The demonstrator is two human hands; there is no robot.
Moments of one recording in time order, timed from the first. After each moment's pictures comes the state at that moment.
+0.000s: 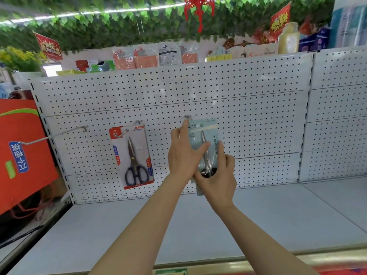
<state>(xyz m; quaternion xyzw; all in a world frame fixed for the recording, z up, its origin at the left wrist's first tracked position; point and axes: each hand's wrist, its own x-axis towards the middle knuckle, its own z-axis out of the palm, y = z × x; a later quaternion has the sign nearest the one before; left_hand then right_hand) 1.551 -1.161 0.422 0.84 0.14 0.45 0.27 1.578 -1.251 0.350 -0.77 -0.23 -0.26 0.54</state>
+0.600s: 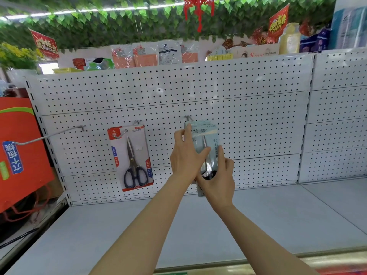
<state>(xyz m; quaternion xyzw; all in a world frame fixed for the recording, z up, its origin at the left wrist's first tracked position) 1.567 -1.151 0.415 0.87 0.17 0.41 0.19 1.597 -1.237 0.335 -0.77 -0.23 -0.24 0.54</state>
